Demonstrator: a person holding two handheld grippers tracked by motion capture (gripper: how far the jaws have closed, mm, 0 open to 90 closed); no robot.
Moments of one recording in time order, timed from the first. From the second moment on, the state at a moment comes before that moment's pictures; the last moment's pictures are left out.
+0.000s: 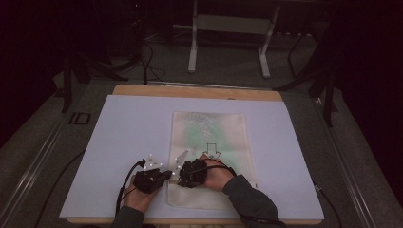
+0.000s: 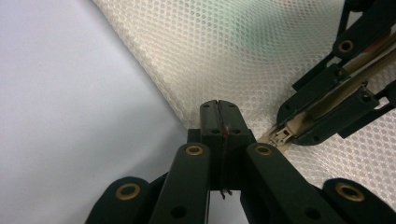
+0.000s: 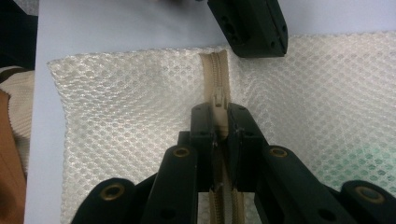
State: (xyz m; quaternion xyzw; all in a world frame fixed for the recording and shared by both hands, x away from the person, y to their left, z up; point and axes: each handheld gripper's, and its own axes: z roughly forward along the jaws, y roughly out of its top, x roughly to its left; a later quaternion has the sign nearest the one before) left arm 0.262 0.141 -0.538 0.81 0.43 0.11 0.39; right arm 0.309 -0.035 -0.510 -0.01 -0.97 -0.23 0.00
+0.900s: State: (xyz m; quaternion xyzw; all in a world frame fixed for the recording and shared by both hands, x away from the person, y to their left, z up) left arm 0.247 0.132 -0.534 0.82 0.41 0.10 0.38; right arm 0.308 -0.031 -0.510 -0.01 -0.97 -0.24 -0.01
